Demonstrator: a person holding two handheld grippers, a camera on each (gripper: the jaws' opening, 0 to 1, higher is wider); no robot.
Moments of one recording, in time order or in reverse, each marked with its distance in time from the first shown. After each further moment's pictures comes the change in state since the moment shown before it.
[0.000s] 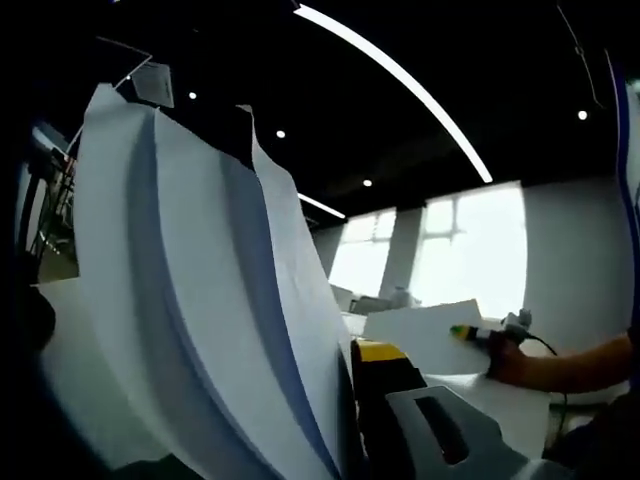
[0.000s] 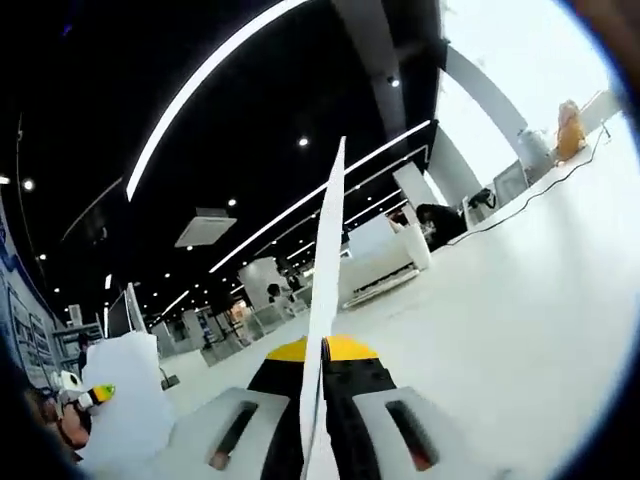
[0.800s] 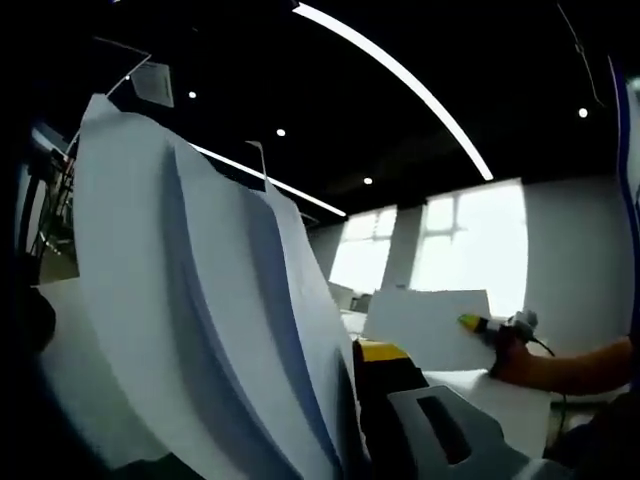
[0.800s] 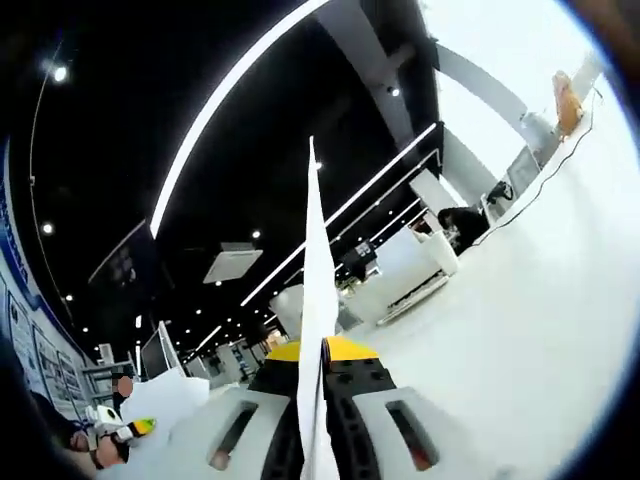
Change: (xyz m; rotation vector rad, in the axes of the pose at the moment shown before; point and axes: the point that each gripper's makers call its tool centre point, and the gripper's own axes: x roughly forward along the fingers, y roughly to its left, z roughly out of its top) left arm 0.001 0.000 -0.002 0.005 0.010 0.002; right arm -0.015 0.028 0.018 0.162 -0.134 0.110
